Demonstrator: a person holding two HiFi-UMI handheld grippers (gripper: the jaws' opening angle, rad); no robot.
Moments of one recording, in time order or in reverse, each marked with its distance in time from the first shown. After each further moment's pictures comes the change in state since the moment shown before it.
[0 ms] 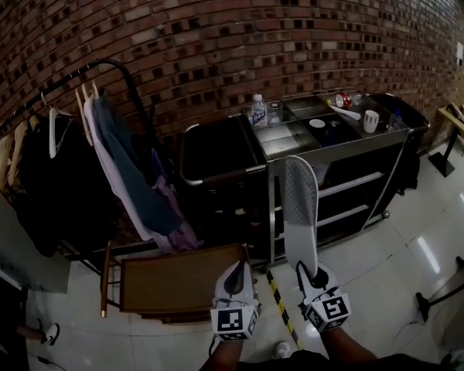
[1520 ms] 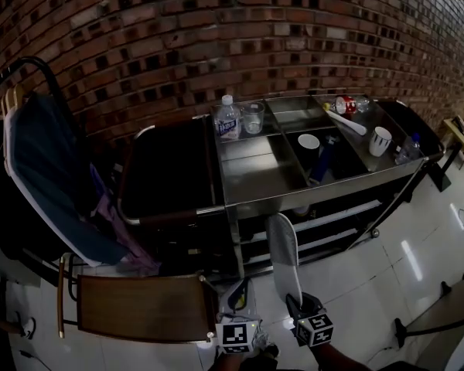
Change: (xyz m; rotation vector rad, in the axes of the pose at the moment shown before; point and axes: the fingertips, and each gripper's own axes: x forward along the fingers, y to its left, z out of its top) left arm 0.201 -0.058 -0.144 -0.059 0.160 0.009; right arm 0.071 -0.187 -0.182 0.115 0.521 0.006
